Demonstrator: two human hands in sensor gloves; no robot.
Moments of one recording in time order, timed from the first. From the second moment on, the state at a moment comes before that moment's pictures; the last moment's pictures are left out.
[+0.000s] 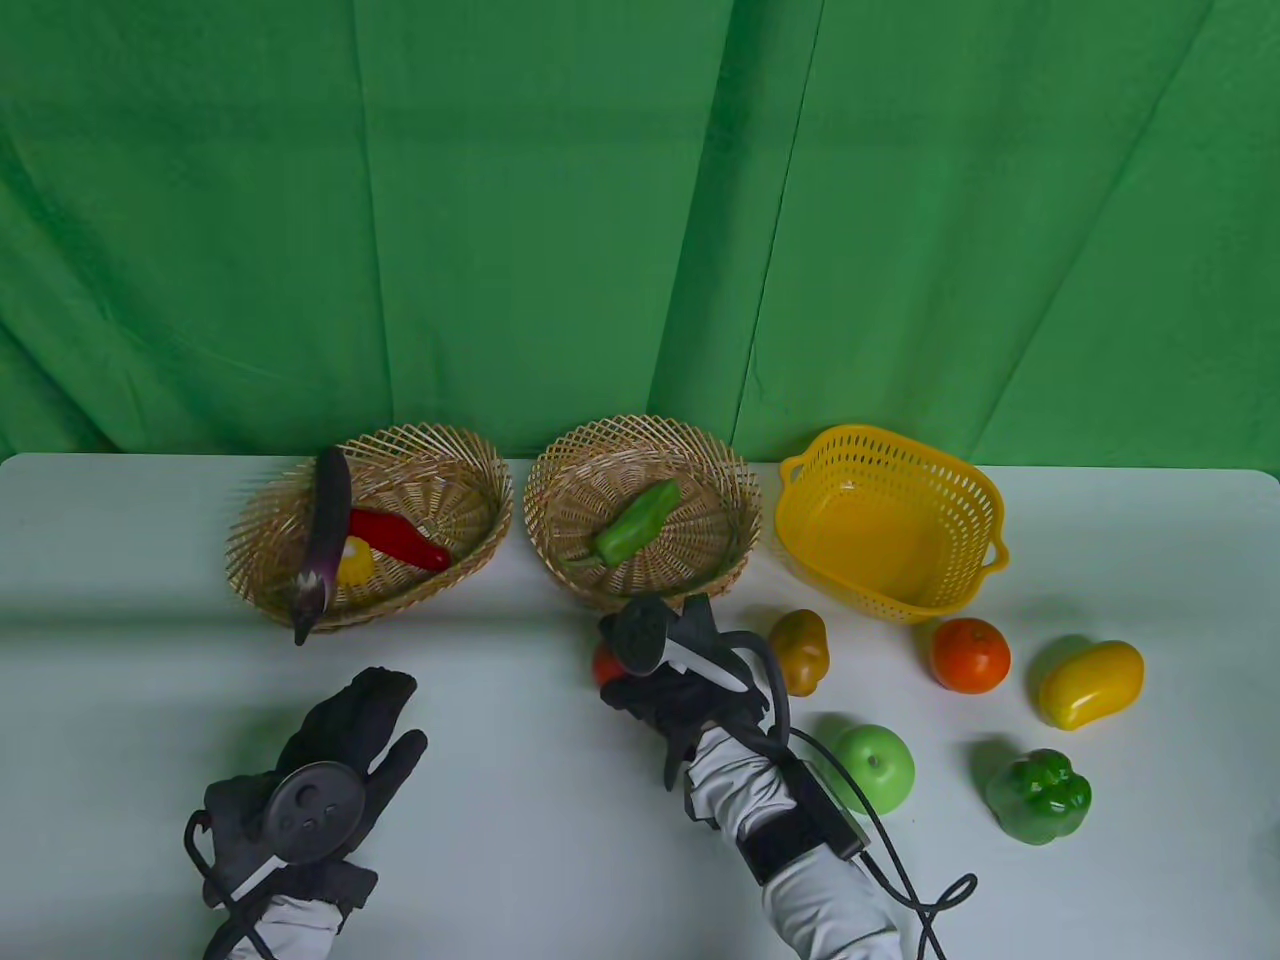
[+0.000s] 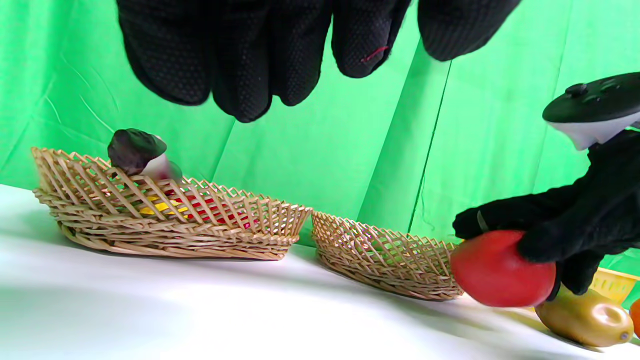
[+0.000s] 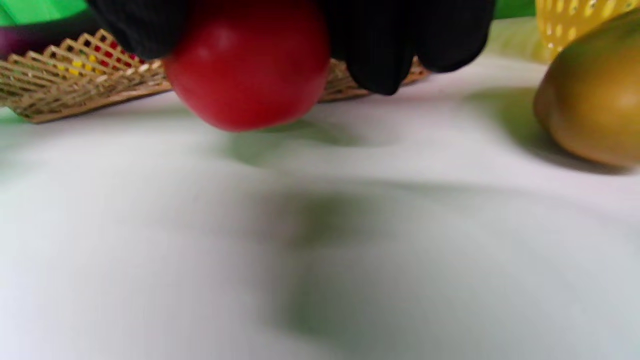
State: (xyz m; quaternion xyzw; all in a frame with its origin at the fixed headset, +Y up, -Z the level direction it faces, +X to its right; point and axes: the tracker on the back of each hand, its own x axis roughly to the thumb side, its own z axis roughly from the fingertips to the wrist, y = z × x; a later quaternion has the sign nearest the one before) left_hand -0.265 -0.707 -0.256 0.12 -0.09 0.14 0.98; right_hand 0.030 -0.706 -0.393 0.12 0.21 0.97 0.06
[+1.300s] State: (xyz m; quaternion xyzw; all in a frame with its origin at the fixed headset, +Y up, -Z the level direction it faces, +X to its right) left_hand -0.265 -0.710 -0.257 0.10 -0.08 0.14 0.98; right_hand 0.034 -0.696 -0.453 0.02 0.06 1.00 0.03
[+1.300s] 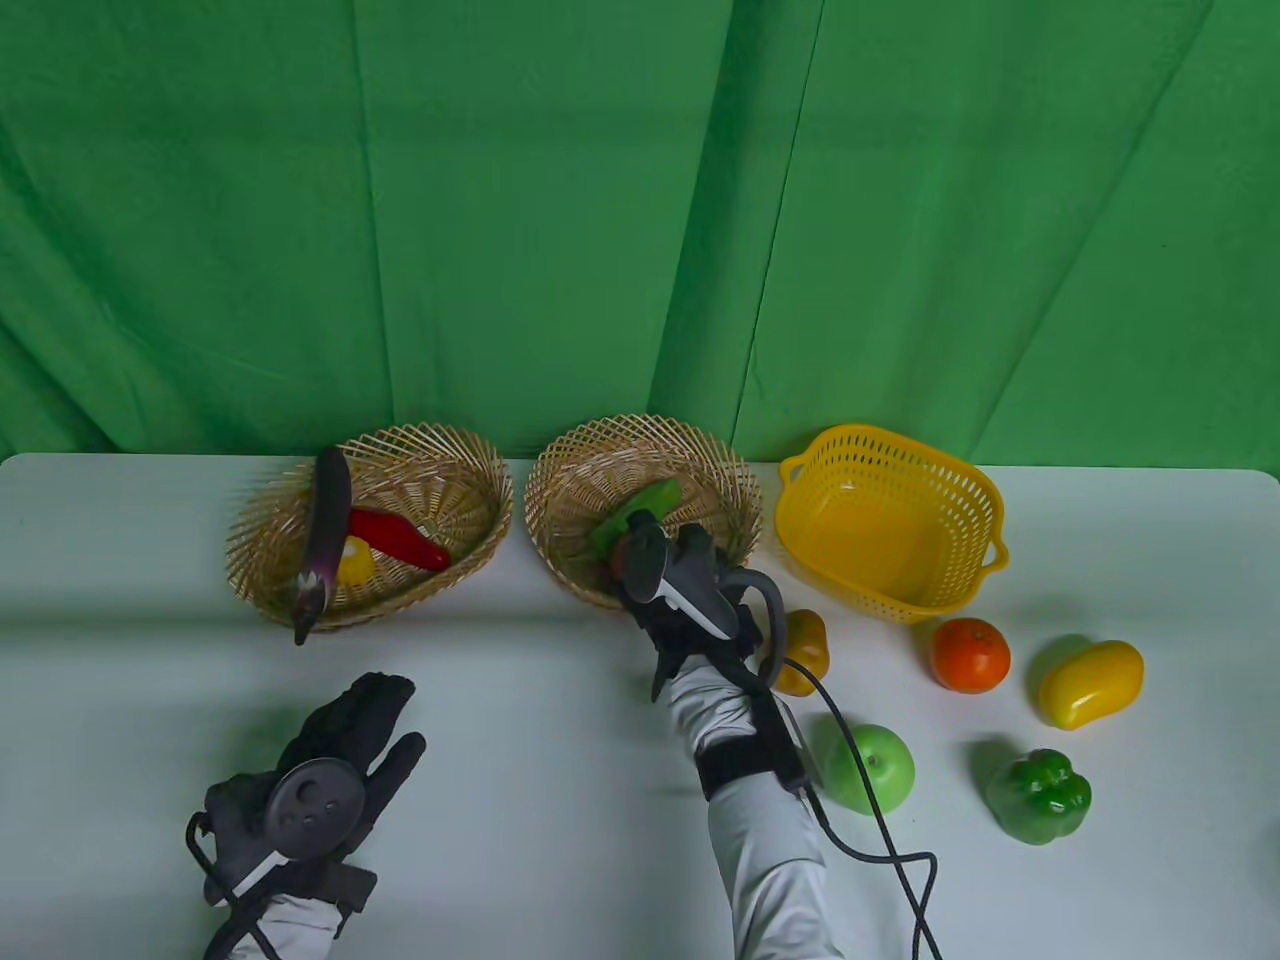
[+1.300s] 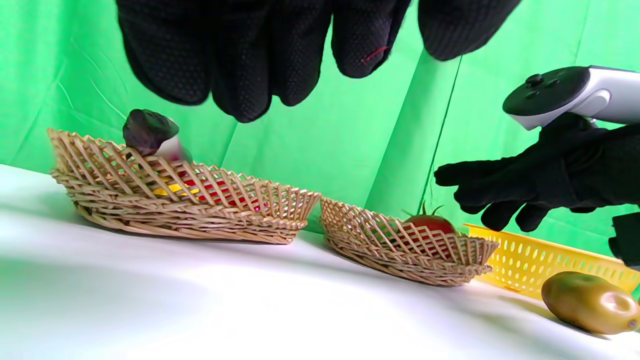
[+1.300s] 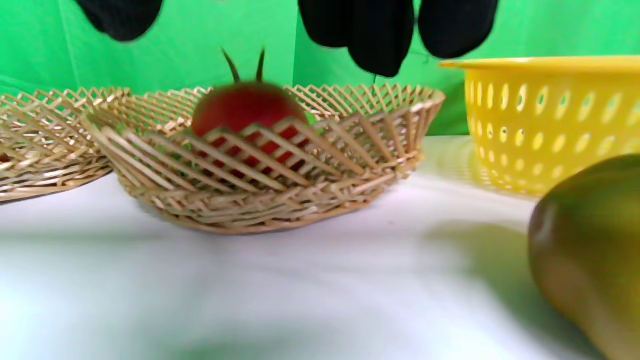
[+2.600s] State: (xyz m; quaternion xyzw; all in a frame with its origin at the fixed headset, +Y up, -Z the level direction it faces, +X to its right) left_hand -0.258 -0.711 -0.259 0.10 -0.10 0.14 0.98; right_hand 0.190 -0.701 -0.327 0.00 0.04 0.99 0.09
